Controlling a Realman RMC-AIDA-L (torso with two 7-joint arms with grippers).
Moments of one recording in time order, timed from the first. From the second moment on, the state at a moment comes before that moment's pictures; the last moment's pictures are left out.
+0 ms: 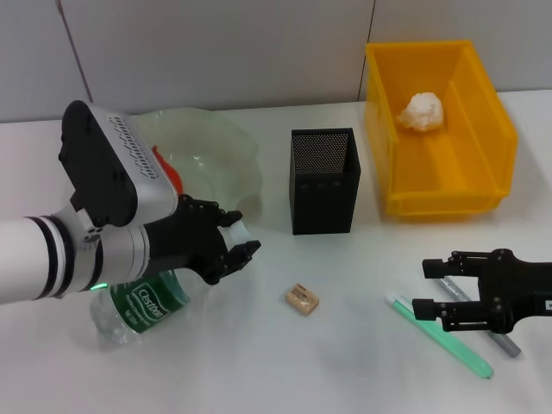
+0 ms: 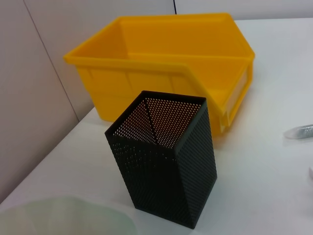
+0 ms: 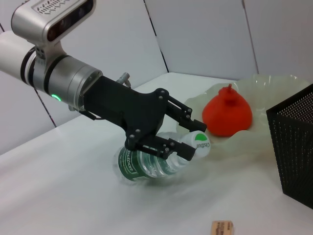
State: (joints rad) left arm -0.34 -2.07 1.70 1.28 2.07 0.85 -1.87; right arm 0.37 2.04 2.50 0.81 1.06 -1.71 1.45
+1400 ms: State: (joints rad) left arm -0.32 -2.07 1.68 1.37 2.03 0.83 -1.92; right arm 0.38 2.04 2.50 0.81 1.06 -1.69 1.45
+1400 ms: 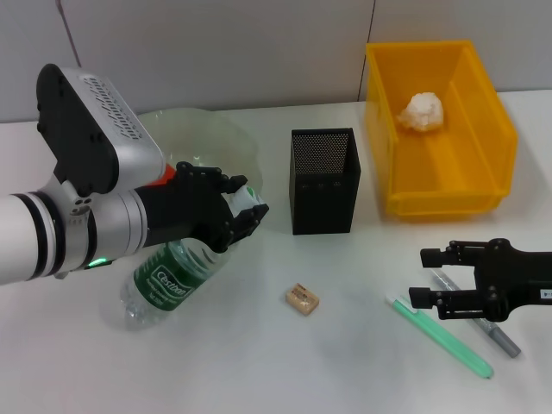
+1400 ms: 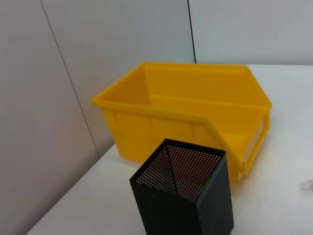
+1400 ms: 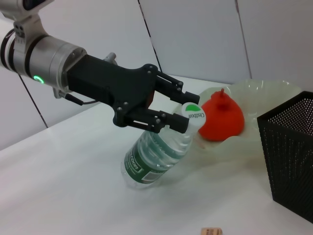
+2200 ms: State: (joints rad) left arm -0.29 -2.07 1.68 1.39 1.97 0.81 -1.91; right arm 0.39 2.04 2.50 0.82 1.06 -1.69 1.46
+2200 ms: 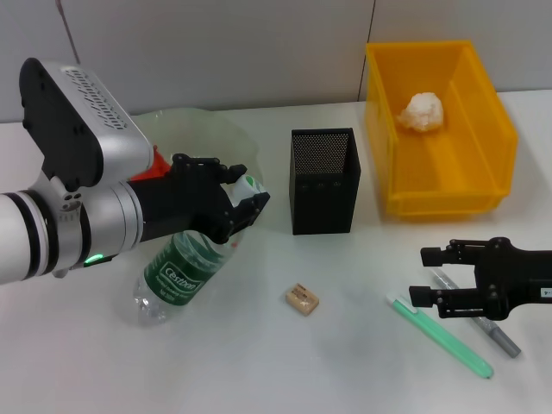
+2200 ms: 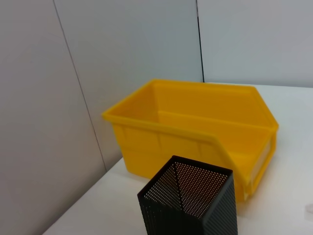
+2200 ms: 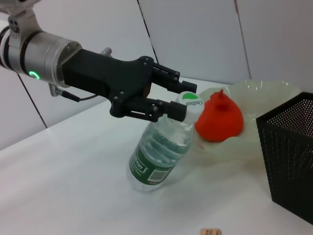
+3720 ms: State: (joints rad) left arm -0.25 -2.07 1.67 1.42 1.86 0.79 -1.87; right arm 0.39 2.04 2.50 0.82 1.06 -1.68 1.46
